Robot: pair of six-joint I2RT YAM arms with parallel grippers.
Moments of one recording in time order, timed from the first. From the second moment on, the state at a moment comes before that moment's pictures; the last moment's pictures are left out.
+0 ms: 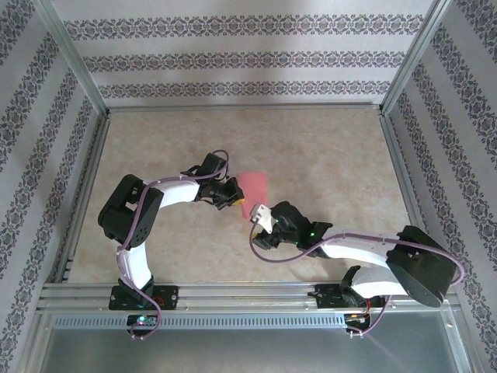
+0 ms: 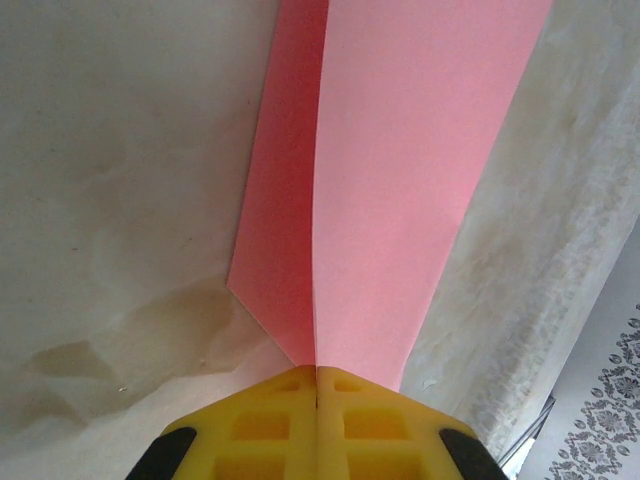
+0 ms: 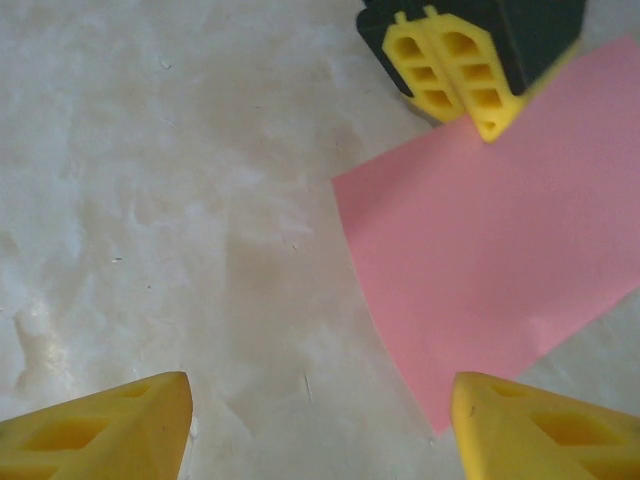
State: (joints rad) left arm -0.48 1.86 1.03 -0.15 0.51 -0.98; right arm 0.90 1.31 0.46 0.10 -0.02 -0.17
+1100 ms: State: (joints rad) left arm -0.49 1.86 1.03 -0.14 0.50 -0.97; right arm 0.90 1.64 0.65 0.24 0.11 -0.26
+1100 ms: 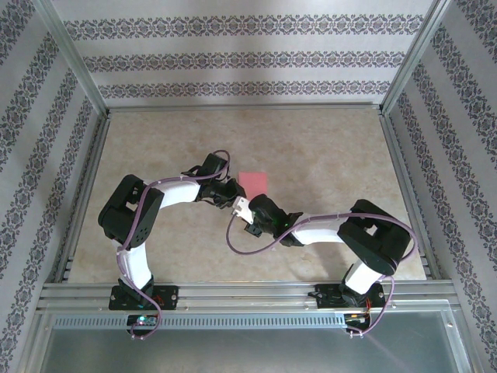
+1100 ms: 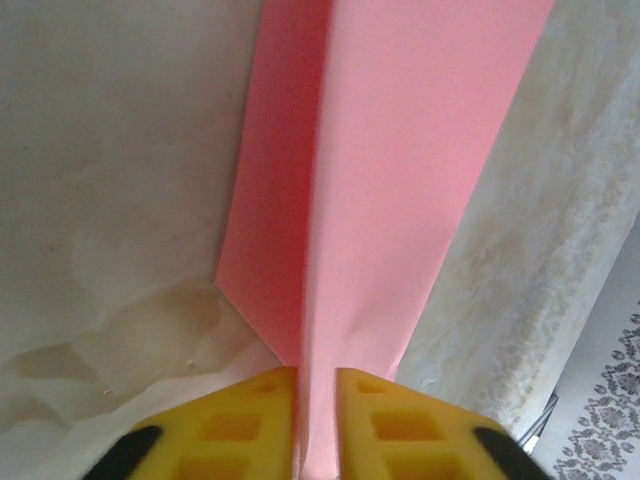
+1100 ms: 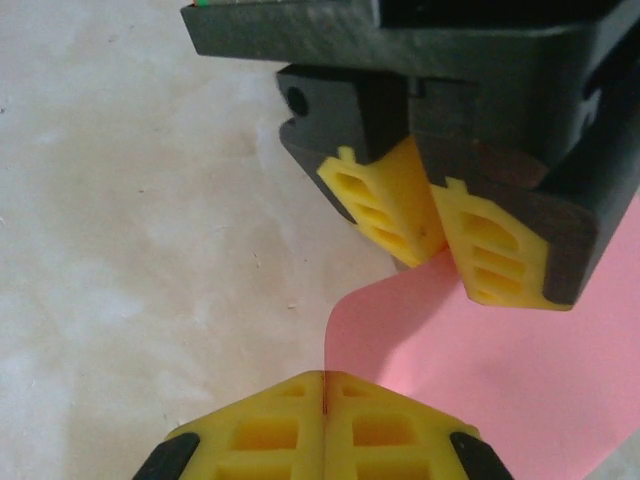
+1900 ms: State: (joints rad) left arm -0.44 1.99 1.41 -0.39 0.51 -0.73; right arm 0.68 1.56 0.60 0.25 -0.31 0.07
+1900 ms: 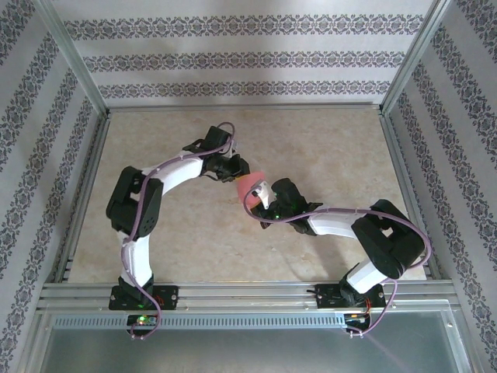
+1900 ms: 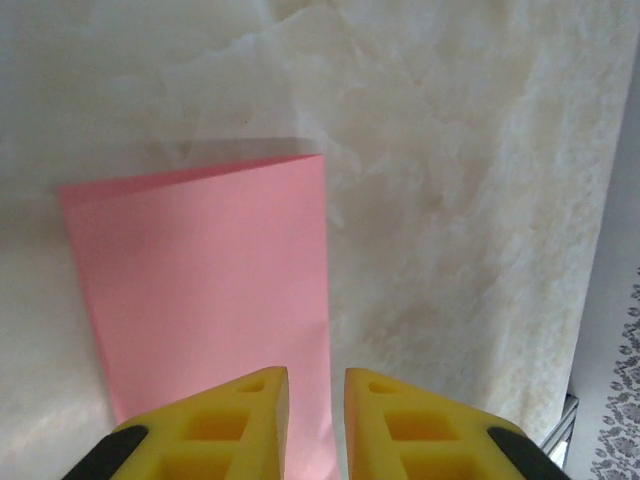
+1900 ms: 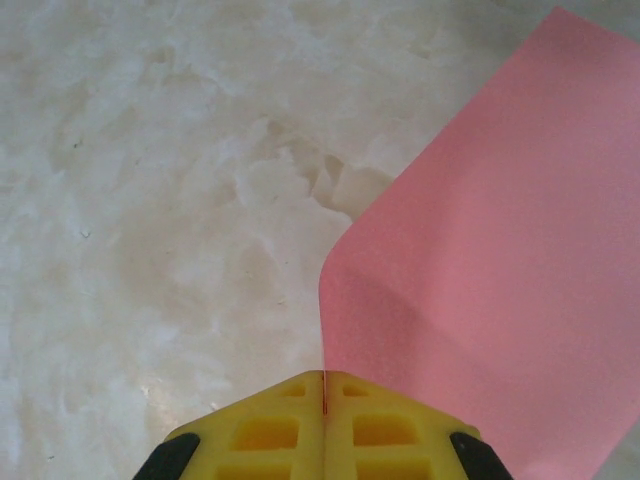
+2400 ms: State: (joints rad) left arm -0.48 2.17 1.51 -0.49 0.52 -0.63; right arm 0.65 1.60 0.60 0.27 -0.38 0.15
